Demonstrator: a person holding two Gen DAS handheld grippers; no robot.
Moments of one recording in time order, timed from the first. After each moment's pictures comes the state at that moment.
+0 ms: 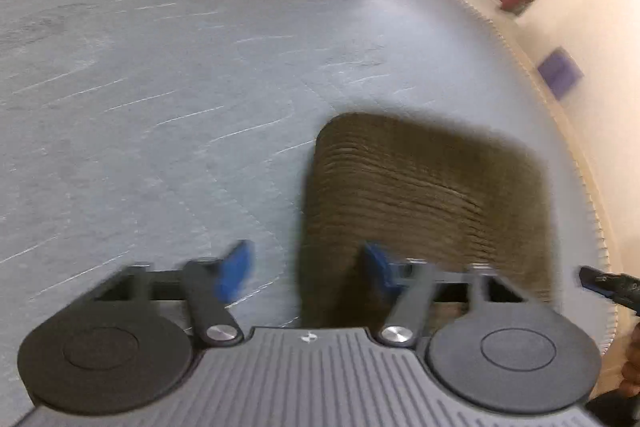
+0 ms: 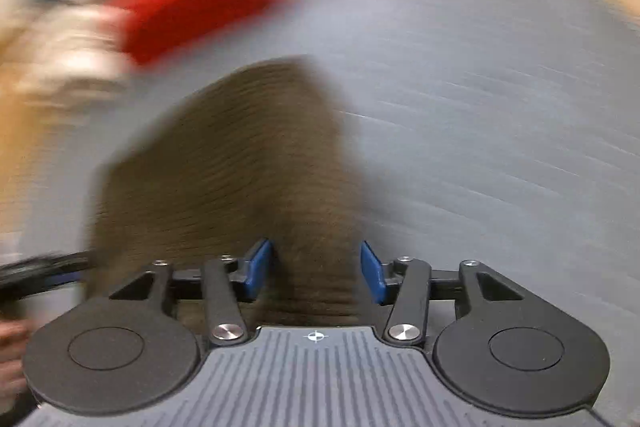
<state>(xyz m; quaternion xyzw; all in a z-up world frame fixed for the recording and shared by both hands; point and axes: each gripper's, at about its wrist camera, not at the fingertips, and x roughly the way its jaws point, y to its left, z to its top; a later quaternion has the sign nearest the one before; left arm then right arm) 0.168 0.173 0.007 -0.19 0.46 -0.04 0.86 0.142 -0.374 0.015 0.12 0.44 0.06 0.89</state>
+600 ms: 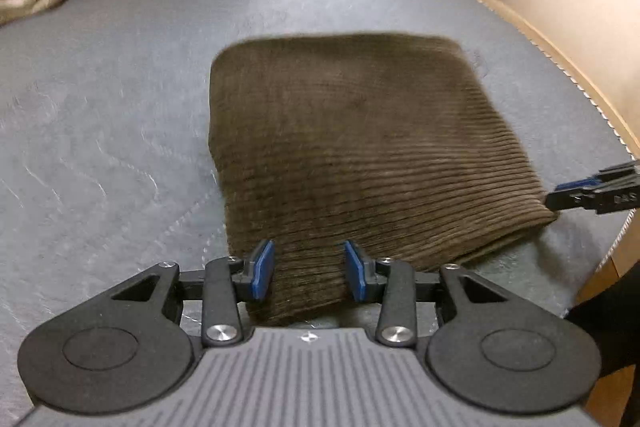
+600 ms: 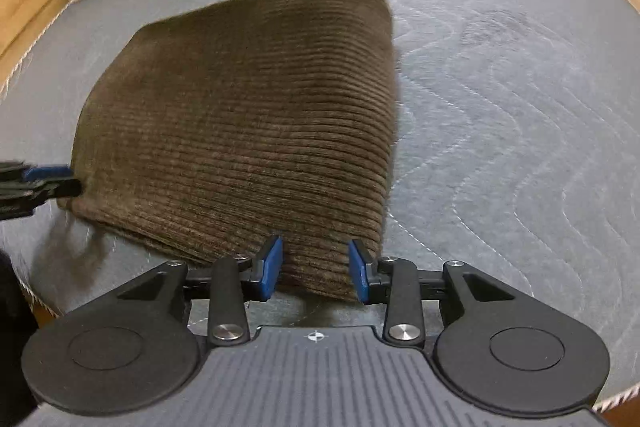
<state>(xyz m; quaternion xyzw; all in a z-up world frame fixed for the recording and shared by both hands) 0.060 0.084 0.014 0.00 0.45 -0.12 0.89 0.086 -0.365 -0.029 0.01 0.50 0.17 0.85</state>
